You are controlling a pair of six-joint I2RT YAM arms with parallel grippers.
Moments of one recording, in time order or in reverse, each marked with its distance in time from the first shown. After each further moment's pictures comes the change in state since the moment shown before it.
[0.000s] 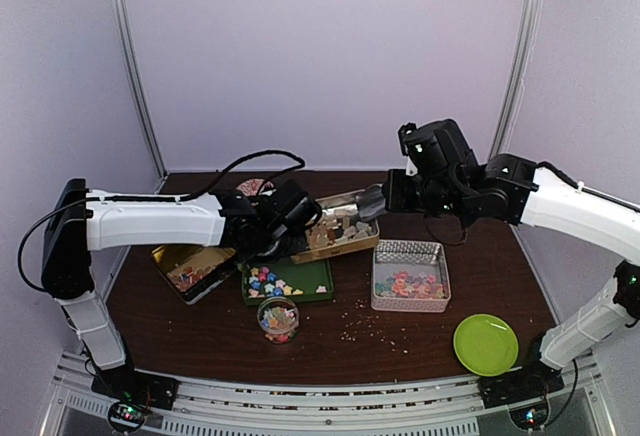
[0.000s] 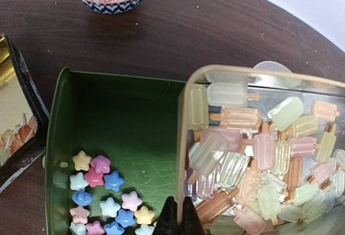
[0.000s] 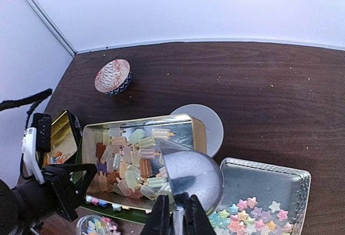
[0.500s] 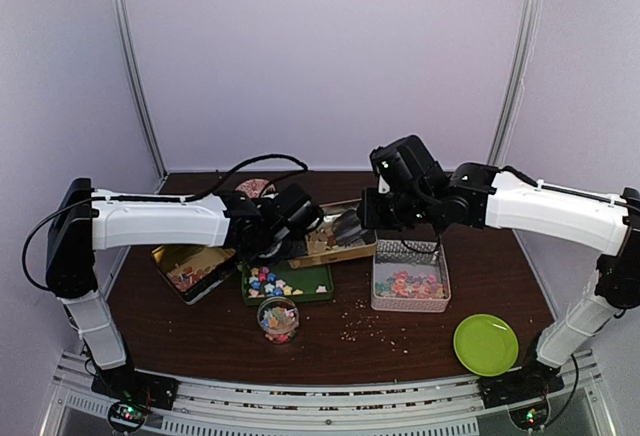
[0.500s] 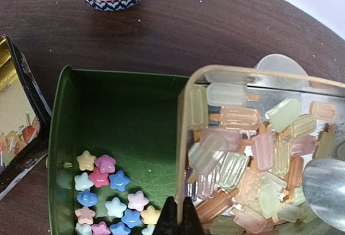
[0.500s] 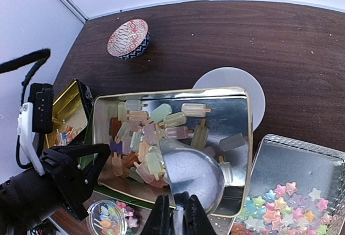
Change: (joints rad) left arm 0.001 0.023 0.009 -0.037 0.001 0.023; right arm -0.001 0.144 0.008 0.043 -0.157 0.060
